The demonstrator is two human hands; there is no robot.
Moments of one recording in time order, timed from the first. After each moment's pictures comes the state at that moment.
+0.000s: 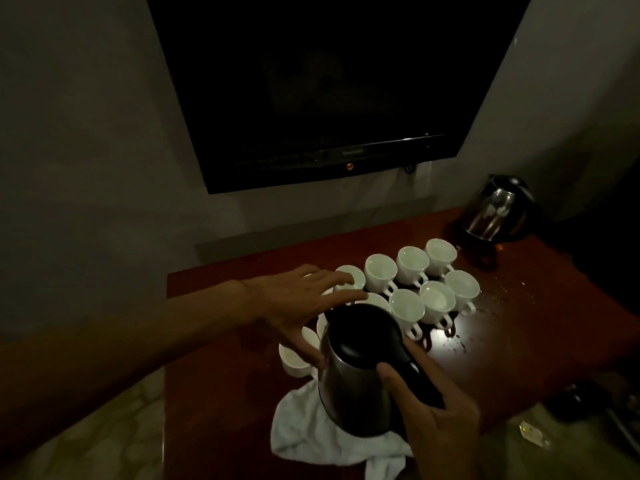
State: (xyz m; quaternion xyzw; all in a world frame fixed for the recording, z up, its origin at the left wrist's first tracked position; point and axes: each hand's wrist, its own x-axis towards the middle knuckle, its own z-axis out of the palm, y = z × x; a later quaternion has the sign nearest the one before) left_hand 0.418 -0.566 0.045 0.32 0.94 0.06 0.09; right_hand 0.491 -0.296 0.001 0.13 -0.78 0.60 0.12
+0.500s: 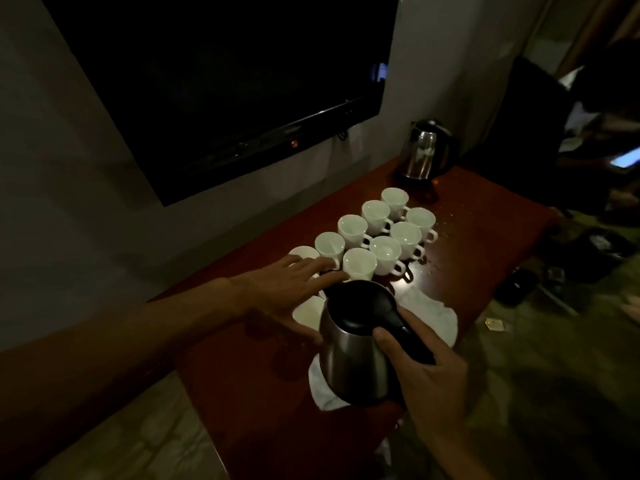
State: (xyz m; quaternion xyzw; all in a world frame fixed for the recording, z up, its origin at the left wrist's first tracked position) left_hand 0.448 -0.604 0.036 0.43 0.89 0.00 0.12; right_hand 0.583 -0.362 -0.016 -0.04 -0.78 0.60 0.18
